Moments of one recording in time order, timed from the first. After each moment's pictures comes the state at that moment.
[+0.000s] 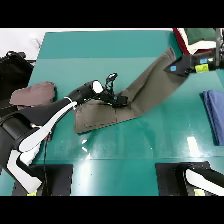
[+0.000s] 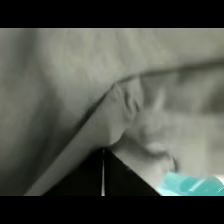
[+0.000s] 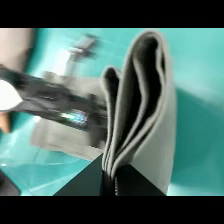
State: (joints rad) left arm -0.62 -1.80 1.46 0.86 -0.78 -1.57; right arm -0.04 -1.15 1.46 -0.78 1.40 1.32
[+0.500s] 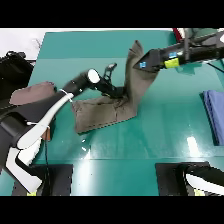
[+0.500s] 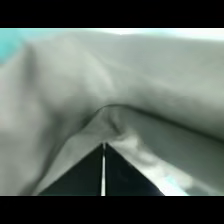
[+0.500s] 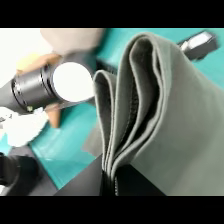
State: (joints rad) left arm -0.55 -1.78 1.61 0.96 -0.91 -1.59; right arm 0.26 -1.24 1.58 -0.76 1.29 1.41
